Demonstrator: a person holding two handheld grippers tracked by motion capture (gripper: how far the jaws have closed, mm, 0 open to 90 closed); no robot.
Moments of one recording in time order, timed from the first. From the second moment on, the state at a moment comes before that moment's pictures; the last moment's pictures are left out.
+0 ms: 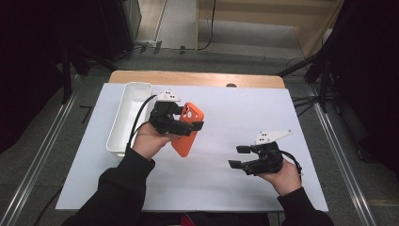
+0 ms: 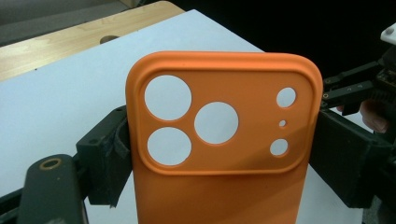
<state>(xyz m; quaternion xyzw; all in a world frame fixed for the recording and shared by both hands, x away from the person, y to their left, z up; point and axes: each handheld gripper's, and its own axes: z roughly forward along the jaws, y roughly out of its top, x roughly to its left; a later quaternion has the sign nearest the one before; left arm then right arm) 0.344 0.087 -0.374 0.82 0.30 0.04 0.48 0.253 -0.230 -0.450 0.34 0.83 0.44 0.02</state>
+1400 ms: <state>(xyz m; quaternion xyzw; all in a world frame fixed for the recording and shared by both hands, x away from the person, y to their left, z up) 0.353 0.118 -0.342 0.81 0.32 0.06 0.49 0.235 -0.253 -0.486 0.38 0.82 0.43 0.03</state>
